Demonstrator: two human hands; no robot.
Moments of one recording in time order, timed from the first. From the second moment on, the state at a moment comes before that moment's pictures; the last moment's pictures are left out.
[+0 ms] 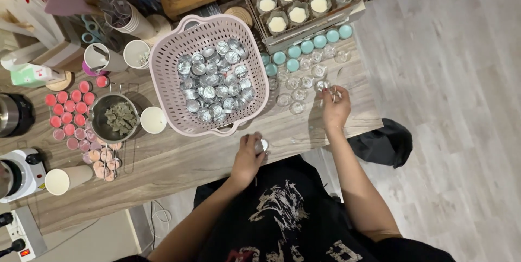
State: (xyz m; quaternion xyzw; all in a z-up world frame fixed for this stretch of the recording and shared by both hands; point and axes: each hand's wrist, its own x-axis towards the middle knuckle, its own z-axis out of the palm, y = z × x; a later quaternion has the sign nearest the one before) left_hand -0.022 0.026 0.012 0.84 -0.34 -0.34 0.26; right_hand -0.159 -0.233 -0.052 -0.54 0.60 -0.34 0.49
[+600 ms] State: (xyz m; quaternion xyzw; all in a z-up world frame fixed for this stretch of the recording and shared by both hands) left_hand -0.029 -0.115 -0.042 0.82 -0.23 -0.33 0.40; right_hand -0.143 -0.169 -0.023 -0.56 0.60 -0.28 0.50
